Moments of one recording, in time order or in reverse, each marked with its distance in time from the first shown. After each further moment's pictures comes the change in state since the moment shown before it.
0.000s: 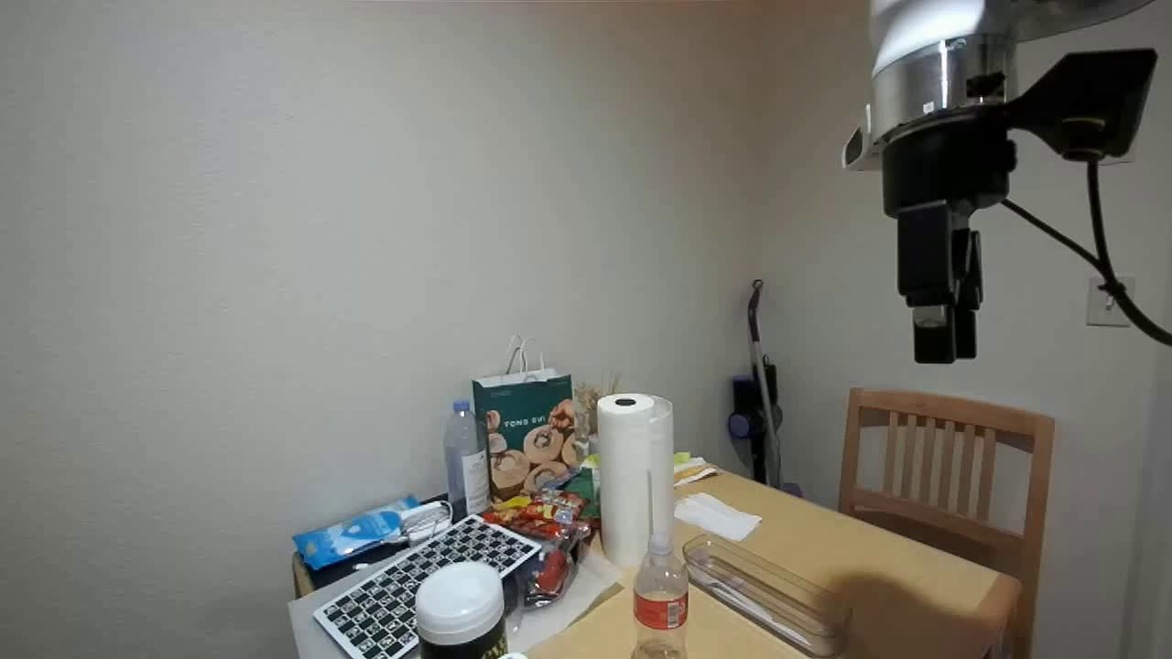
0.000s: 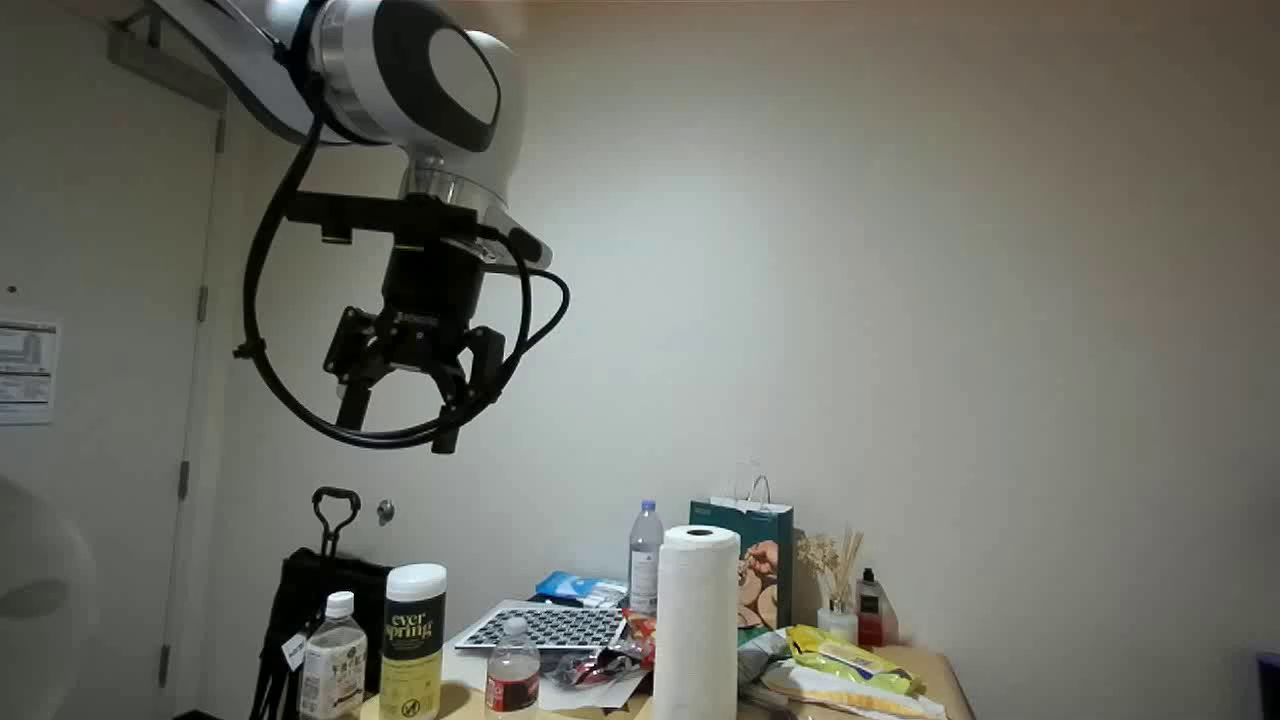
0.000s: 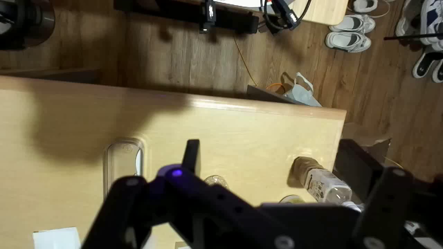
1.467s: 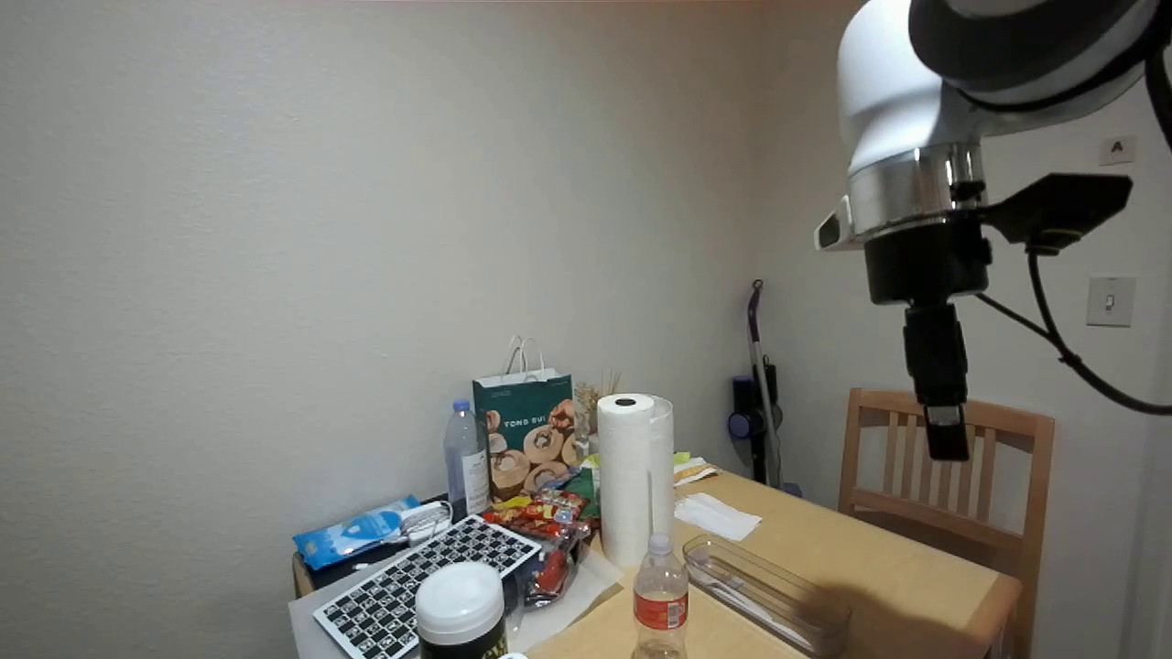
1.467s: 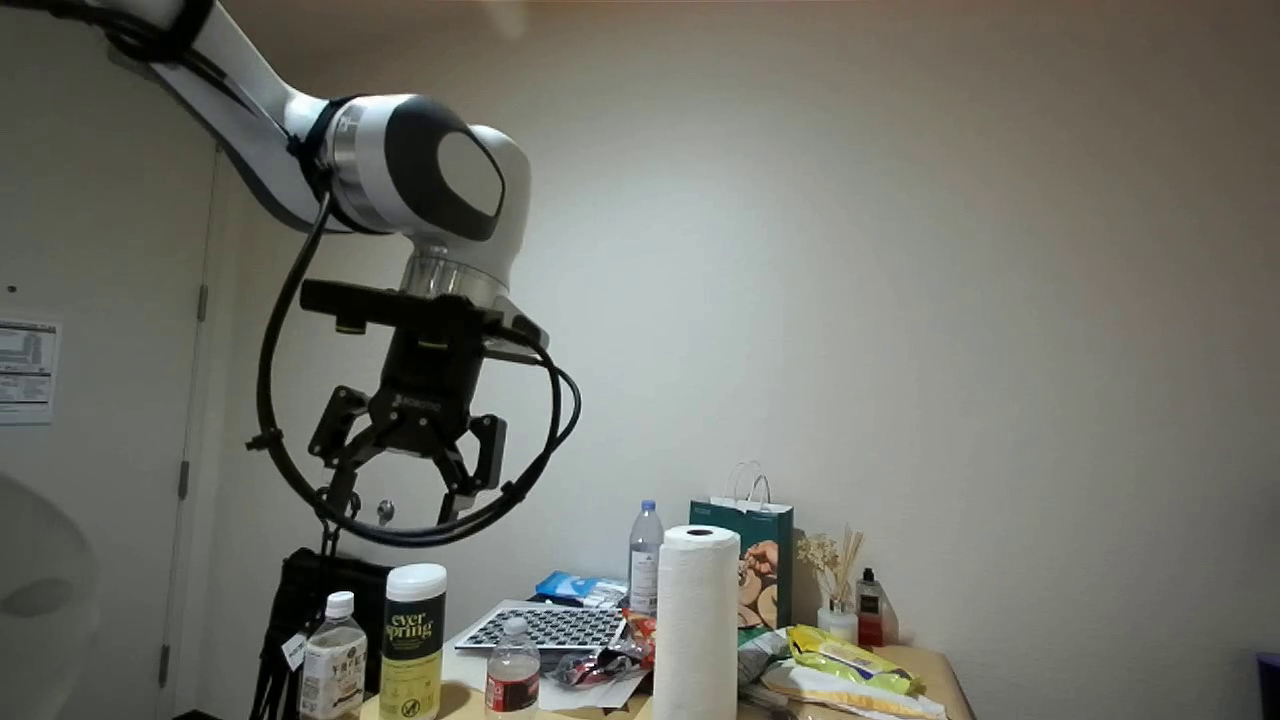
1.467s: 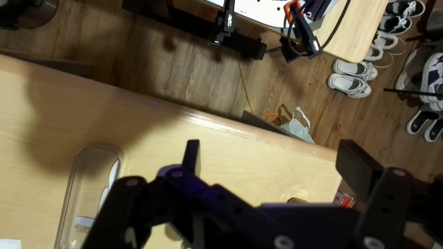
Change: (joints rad) arm 0.008 0.085 0.006 -0.109 -0.018 0.112 -0.194
